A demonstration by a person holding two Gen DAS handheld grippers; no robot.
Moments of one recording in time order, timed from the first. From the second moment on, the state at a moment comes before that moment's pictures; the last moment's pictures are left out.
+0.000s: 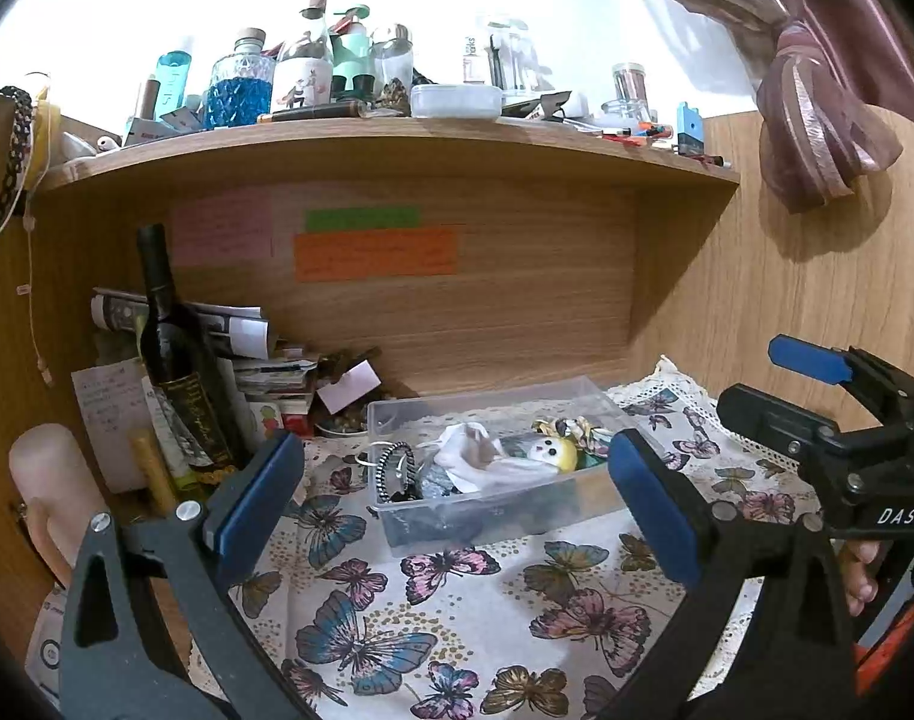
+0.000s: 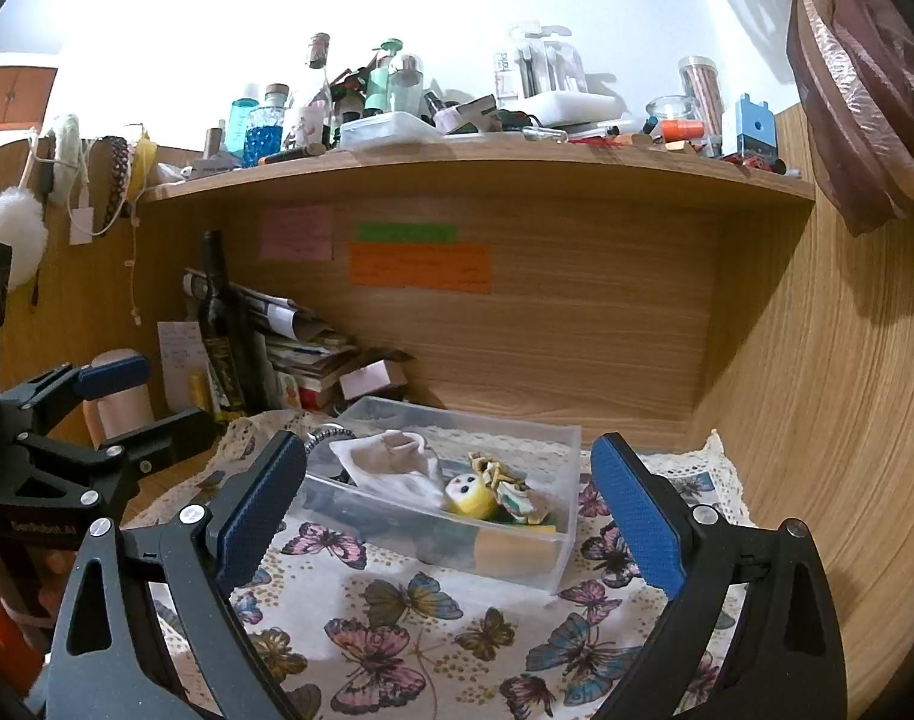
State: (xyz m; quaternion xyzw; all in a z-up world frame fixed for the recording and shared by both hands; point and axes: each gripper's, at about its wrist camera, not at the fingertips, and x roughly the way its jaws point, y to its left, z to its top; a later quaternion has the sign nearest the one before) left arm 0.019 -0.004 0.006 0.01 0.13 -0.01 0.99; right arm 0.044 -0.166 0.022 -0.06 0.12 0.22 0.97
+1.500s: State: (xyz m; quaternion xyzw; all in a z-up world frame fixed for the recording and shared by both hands) left arm 0.011 -0.007 0.011 0.01 0.11 -0.01 0.99; right arm 0.039 -0.159 0.027 -0.06 0.11 0.23 0.97
